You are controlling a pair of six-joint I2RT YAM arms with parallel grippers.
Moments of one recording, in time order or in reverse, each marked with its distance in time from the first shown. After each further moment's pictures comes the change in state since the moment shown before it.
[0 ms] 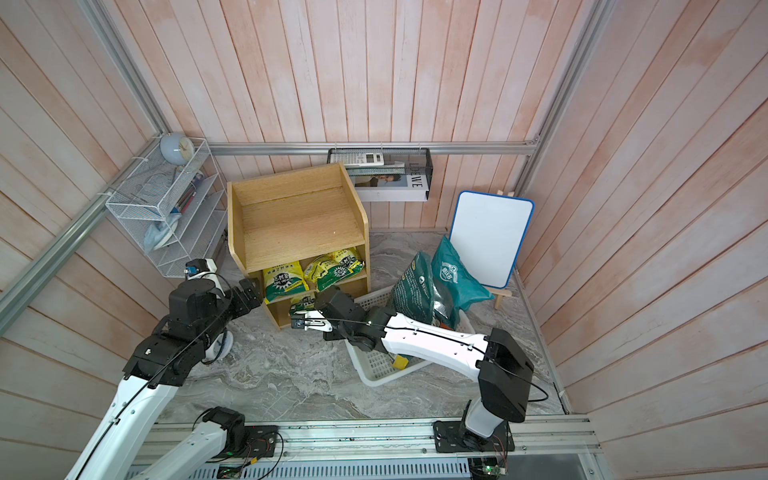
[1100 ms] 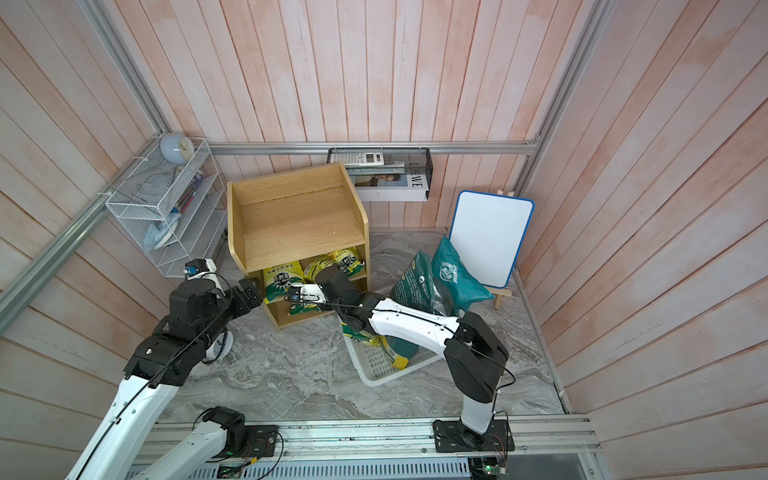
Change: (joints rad) left arm 0.002 -0.002 -0.010 0.011 0.000 -0.008; right arm -0.103 0.160 0.101 0.276 0.012 -0.126
